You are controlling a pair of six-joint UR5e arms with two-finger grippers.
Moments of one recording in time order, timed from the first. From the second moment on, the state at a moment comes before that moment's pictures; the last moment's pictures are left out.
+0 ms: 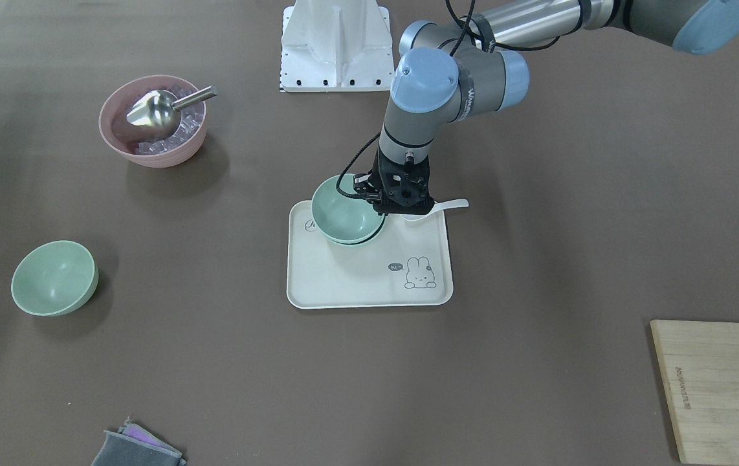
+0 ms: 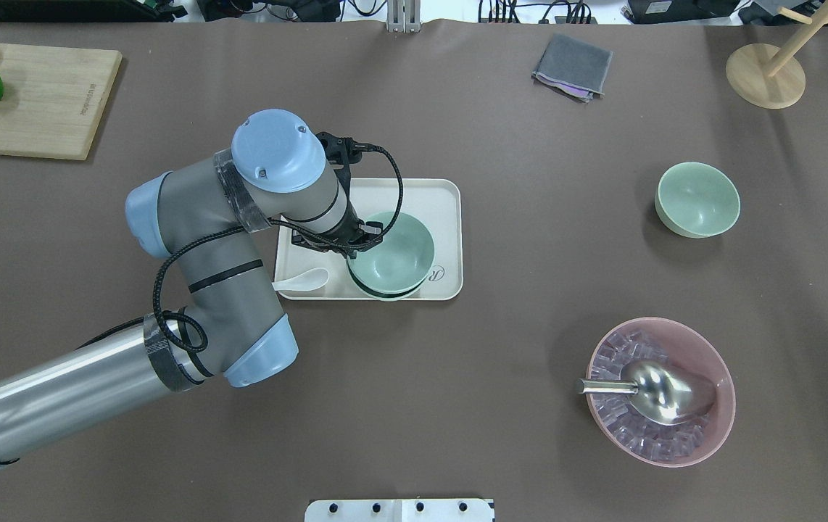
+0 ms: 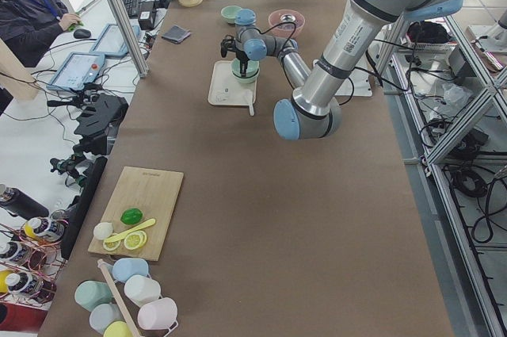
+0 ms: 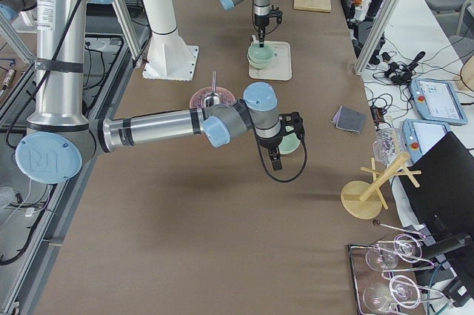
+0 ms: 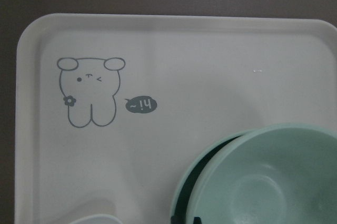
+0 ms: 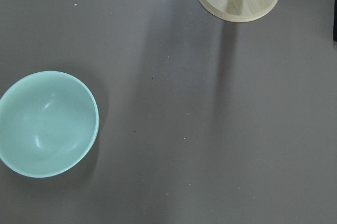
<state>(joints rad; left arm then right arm) -0.58 -2.30 -1.57 -1.70 -1.94 -1.17 1.35 -1.67 1.84 -1.22 2.24 0.32</state>
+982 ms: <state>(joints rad) -0.57 -2.28 -1.53 -1.81 -1.94 -1.16 1.35 -1.67 1.84 -1.22 2.24 0.32</state>
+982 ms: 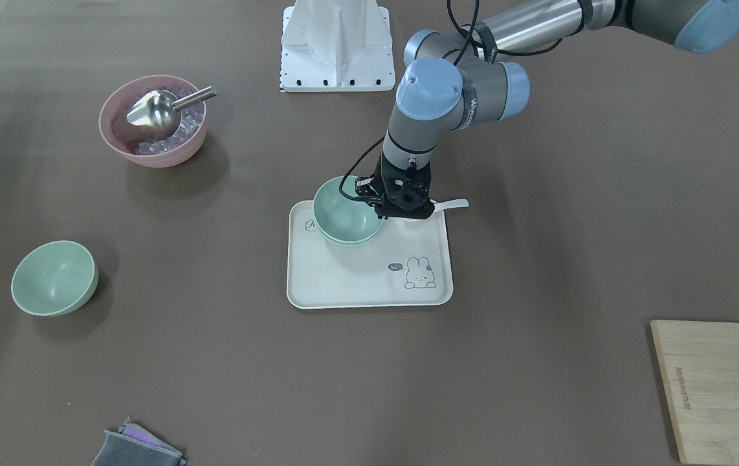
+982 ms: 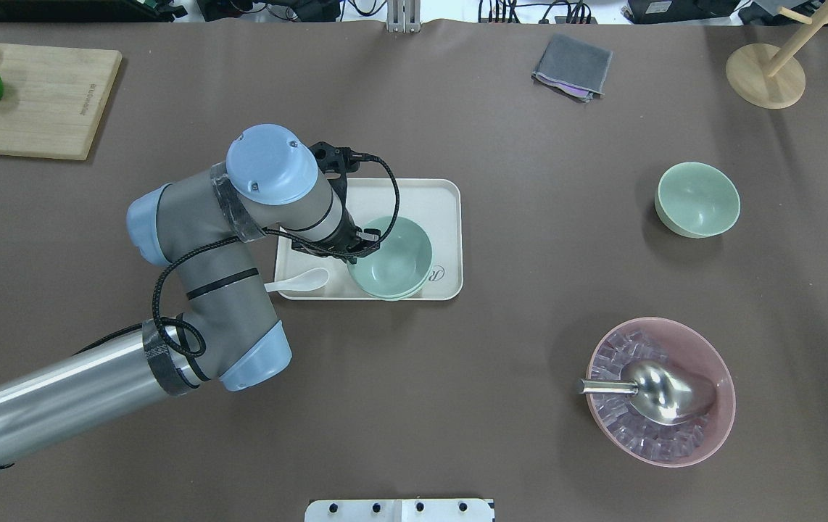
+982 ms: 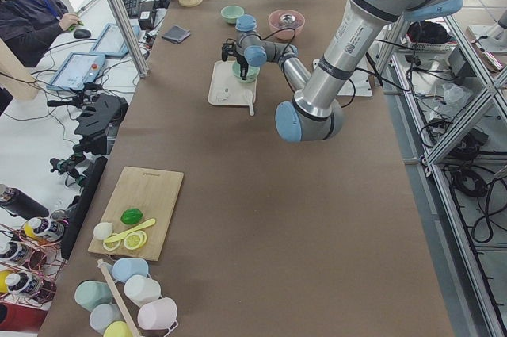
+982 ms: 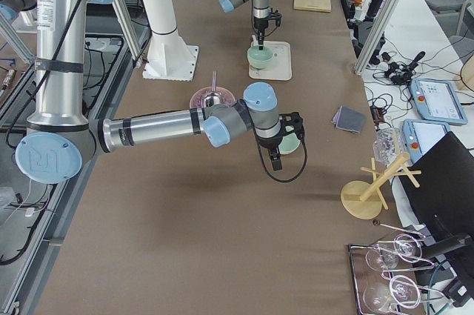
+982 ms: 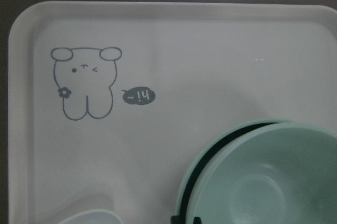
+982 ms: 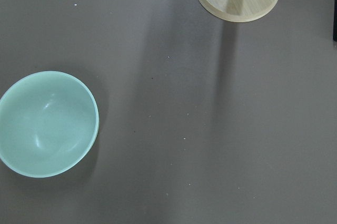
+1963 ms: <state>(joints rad) -0.63 -2.25 -1.70 -1.64 -1.99 -1.11 1.35 -1.67 1.83 -1.22 2.24 0.32</state>
